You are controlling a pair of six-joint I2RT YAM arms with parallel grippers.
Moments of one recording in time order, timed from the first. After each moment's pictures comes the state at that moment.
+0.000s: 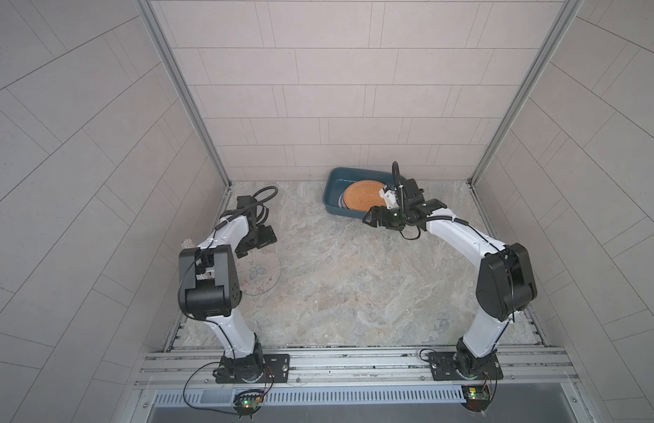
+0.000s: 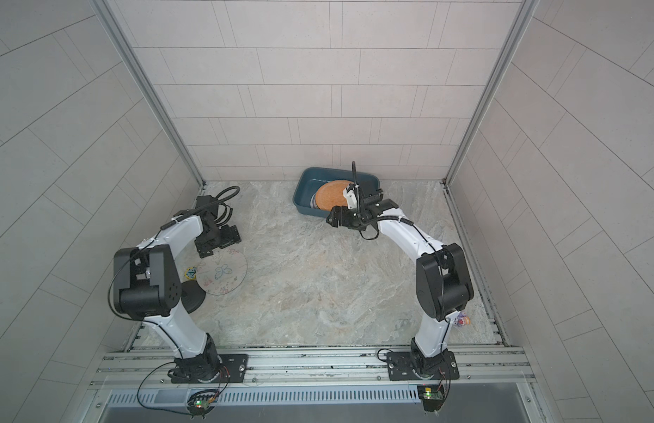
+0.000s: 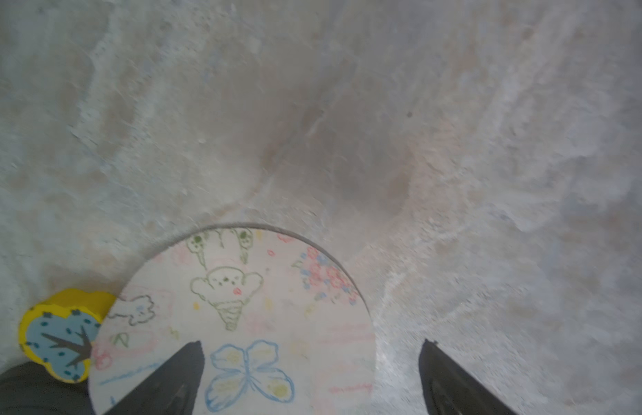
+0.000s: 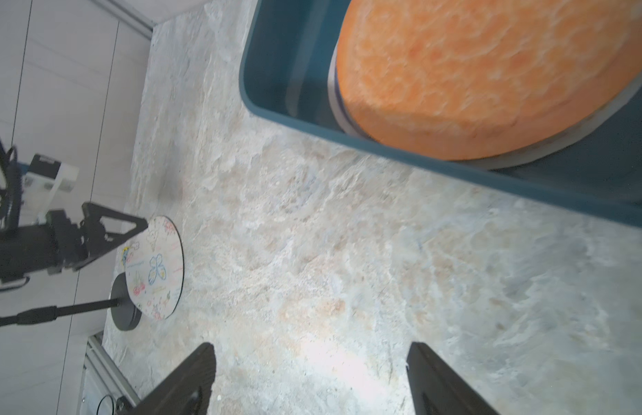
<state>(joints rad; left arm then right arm) 0.13 1.80 1.27 -0.81 -0.04 -0.37 0.36 1.74 1.40 -0.54 -0.38 0.43</state>
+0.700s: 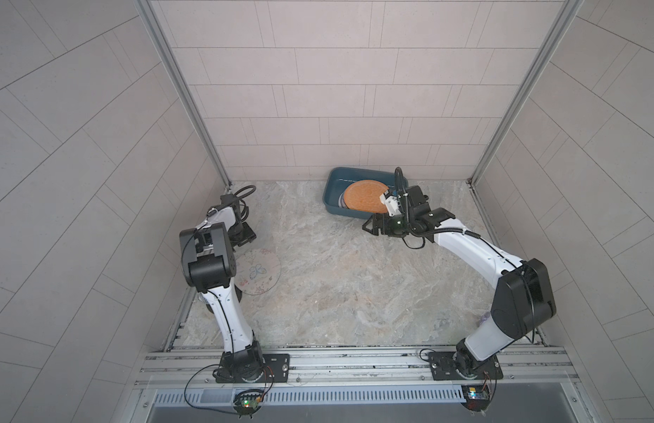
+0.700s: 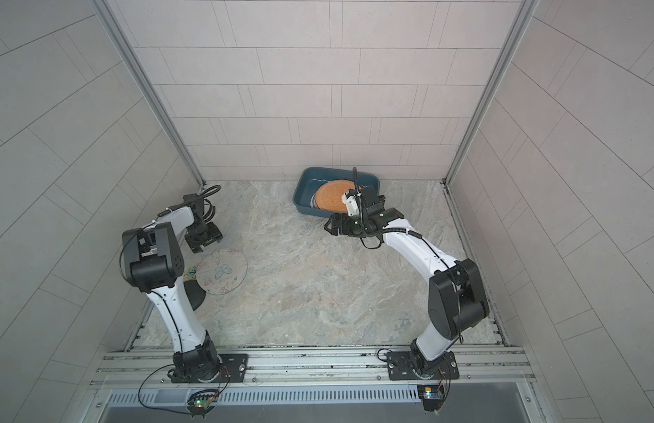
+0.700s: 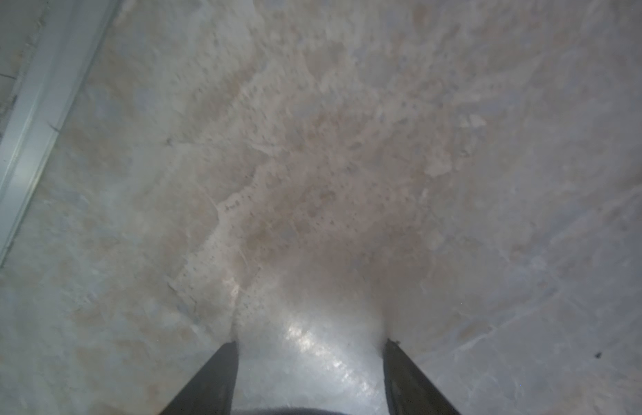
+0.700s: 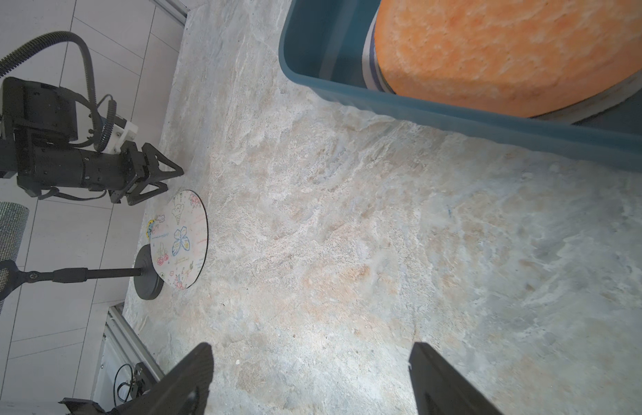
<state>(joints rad) 0.28 2.07 1.49 -0.80 -0.07 -0.42 0.39 1.60 1.30 -0.52 -0.40 0.44</state>
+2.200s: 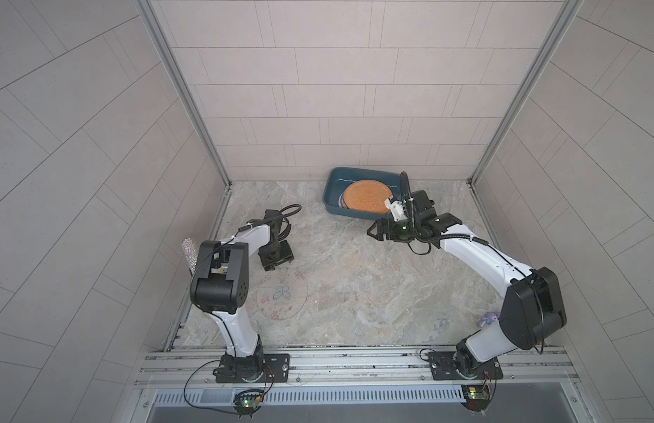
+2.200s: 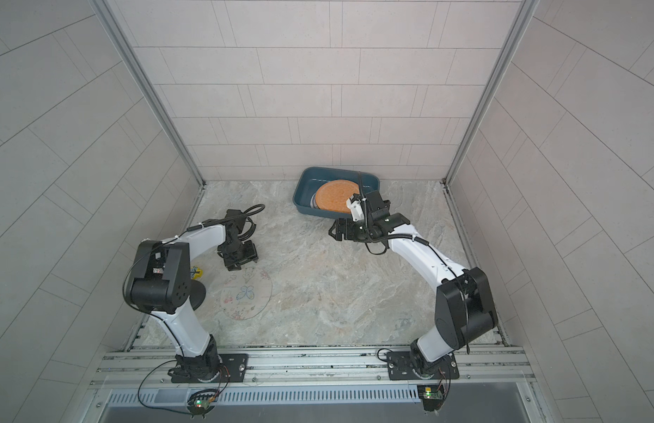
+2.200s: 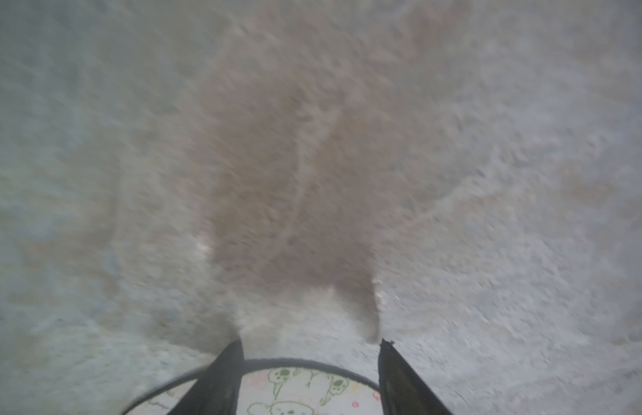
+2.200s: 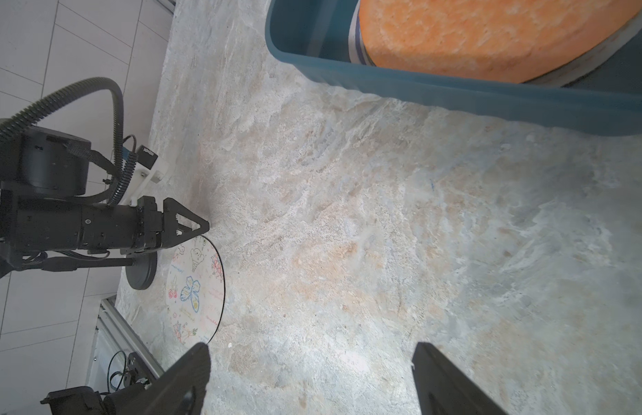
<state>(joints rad) -0.09 1.79 1.10 -0.78 0.10 -0.51 0.37 1.53 1.22 -0.54 -0.39 0.43</state>
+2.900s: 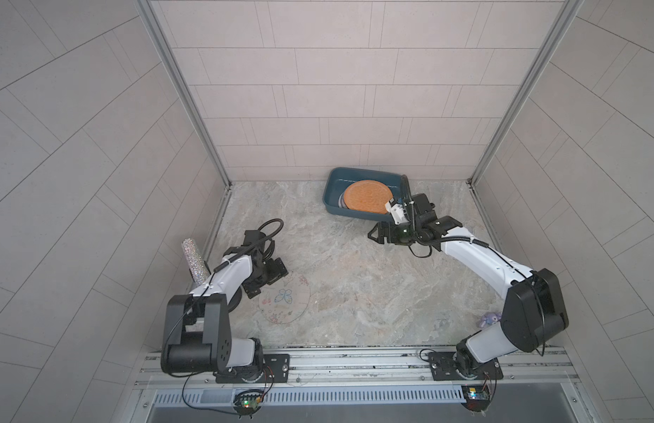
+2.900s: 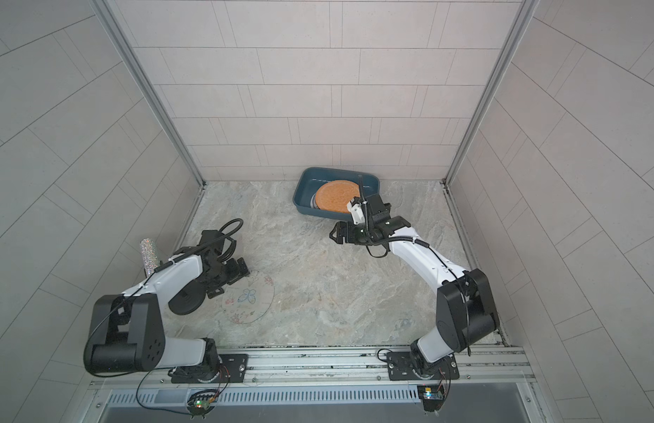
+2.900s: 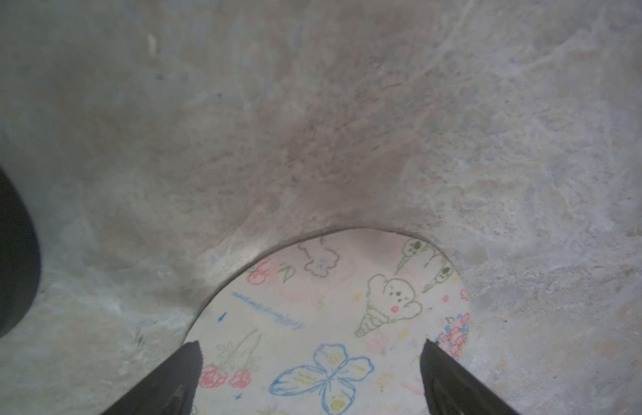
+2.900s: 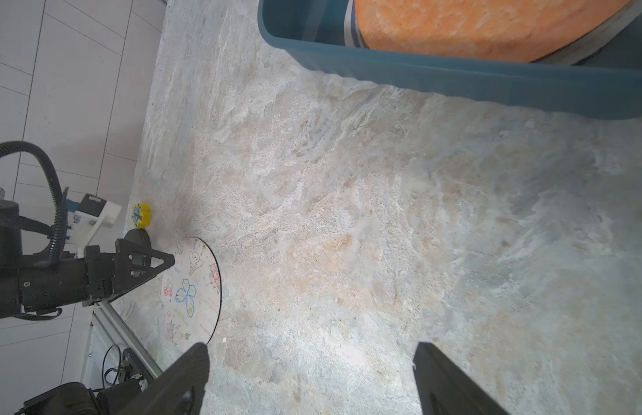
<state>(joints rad) 0.03 1.35 0.74 -0.77 0.13 -0.59 0.37 1.52 1.18 -0.52 -0.39 0.42</state>
